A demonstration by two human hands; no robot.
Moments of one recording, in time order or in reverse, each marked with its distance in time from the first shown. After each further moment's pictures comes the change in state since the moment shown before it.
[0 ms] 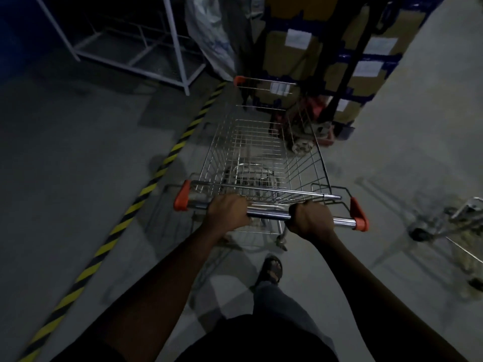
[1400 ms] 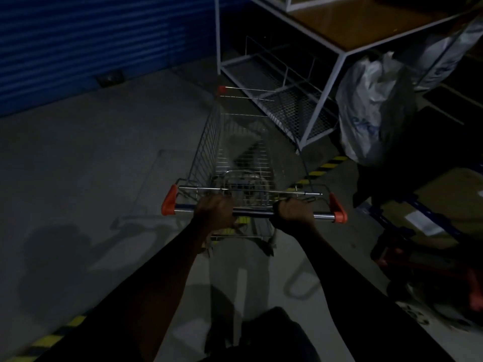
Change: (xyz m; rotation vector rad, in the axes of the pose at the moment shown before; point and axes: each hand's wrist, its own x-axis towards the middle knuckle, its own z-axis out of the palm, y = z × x) left_hand 0.277 -0.595 -0.034 0.005 0.427 -0.487; right_hand 0.703 -0.323 -0.101 0.056 0.671 -0.725
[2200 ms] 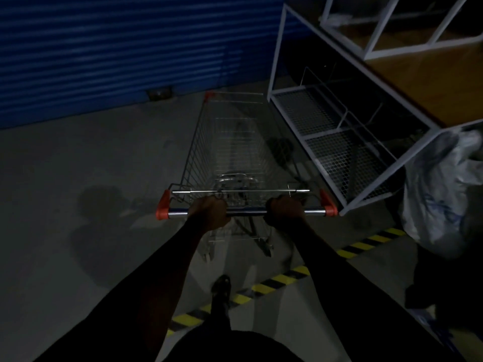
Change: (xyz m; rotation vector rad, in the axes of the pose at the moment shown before) left_hand 0.261 -0.262 0.027 0.113 -0.145 -0.380; right_hand 0.405 0.014 0.193 0.142 -0.277 -0.206
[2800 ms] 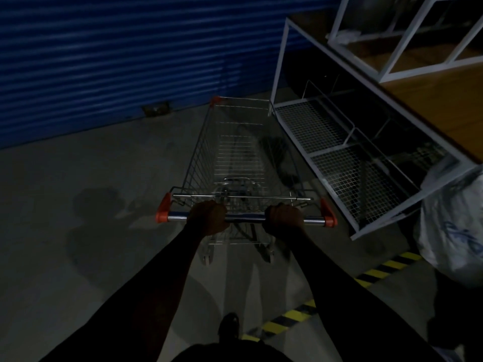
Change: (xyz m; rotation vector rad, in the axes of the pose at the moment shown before) left_hand 0.165 -0.117 0.029 -0.098 -0.115 0.039; right_hand 0.176 0.004 0.035 -0.111 0.024 0.040
